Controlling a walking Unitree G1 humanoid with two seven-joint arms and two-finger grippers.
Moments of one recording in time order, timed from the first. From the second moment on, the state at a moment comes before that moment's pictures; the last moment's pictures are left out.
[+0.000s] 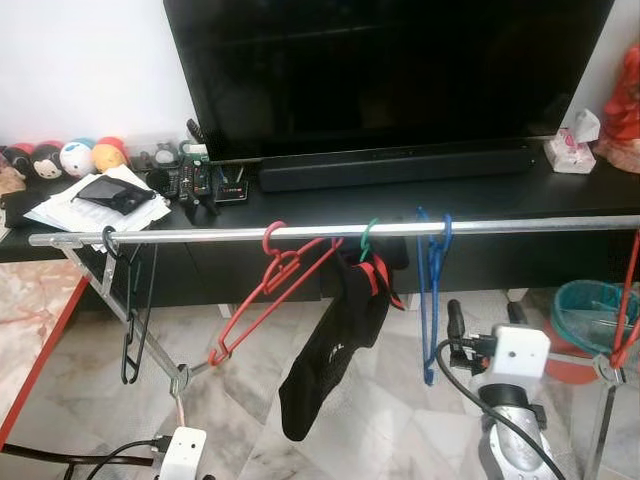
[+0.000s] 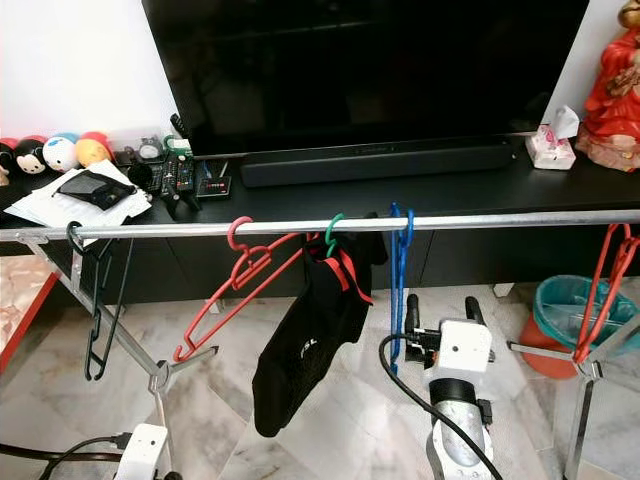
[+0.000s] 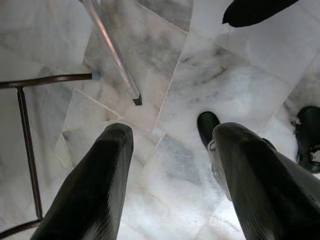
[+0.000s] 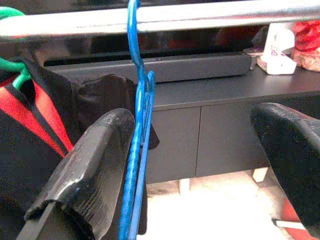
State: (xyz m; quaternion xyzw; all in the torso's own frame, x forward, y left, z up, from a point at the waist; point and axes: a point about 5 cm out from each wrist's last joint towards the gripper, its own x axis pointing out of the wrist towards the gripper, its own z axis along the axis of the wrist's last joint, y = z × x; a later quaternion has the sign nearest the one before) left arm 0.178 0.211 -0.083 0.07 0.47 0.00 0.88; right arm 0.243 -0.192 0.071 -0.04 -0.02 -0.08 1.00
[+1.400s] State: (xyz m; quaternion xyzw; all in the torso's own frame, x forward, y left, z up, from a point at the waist) left arm 0.177 0.207 -0.084 0.06 0.47 0.01 0.88; right arm 0.258 -0.192 0.078 -0.06 -0.02 -0.08 1.00
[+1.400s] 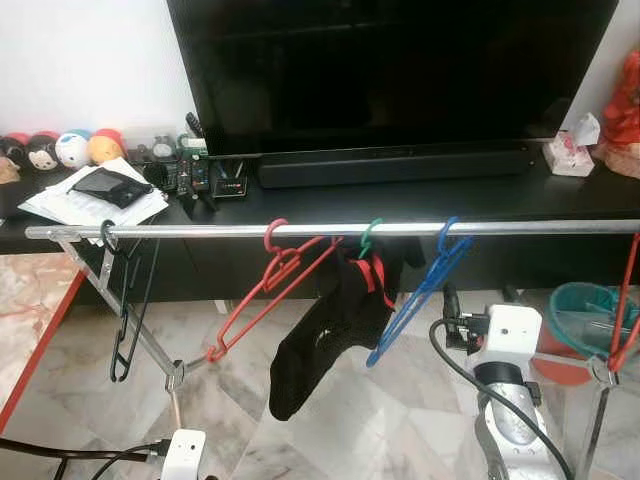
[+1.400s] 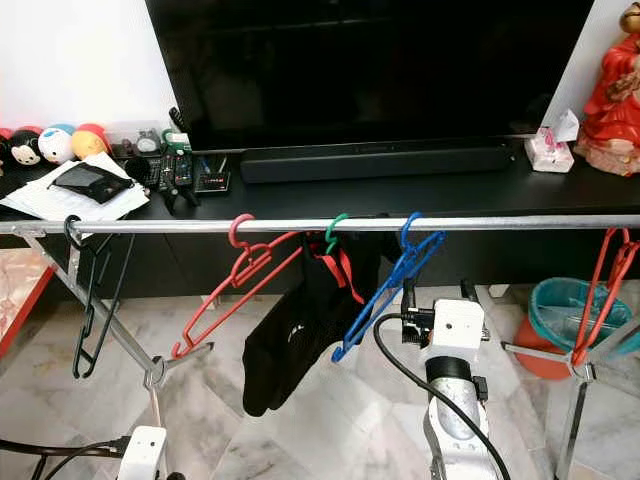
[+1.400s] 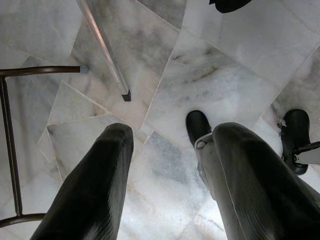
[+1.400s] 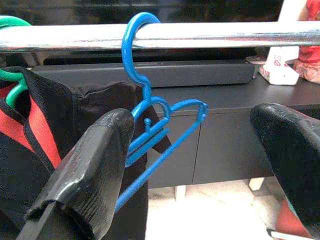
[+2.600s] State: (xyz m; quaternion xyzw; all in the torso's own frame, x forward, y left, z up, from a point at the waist) left arm 0.180 0.209 -0.082 0.06 0.47 0.01 0.88; right arm 0.264 -0.188 0.077 -0.05 -0.01 -0.08 1.00
